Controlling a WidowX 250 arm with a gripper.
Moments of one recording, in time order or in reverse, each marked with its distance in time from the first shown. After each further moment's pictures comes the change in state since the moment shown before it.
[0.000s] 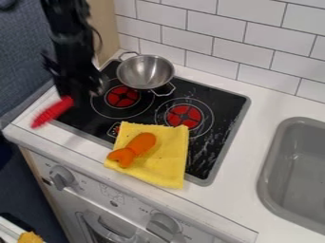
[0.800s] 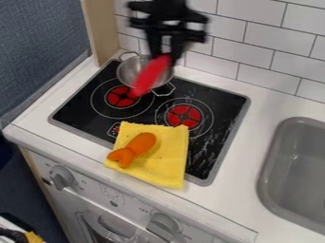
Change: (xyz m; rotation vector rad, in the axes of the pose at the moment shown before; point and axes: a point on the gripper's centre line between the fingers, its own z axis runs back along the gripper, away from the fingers) arm 0.072 -0.131 0.071 -0.119 -0.046 0.076
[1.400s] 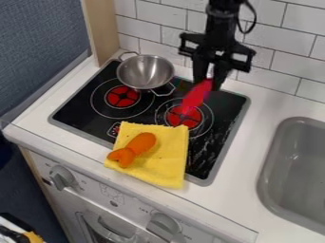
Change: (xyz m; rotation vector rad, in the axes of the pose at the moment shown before) arm 0.034 -0.035 -0.062 0.013 0.062 -0.015
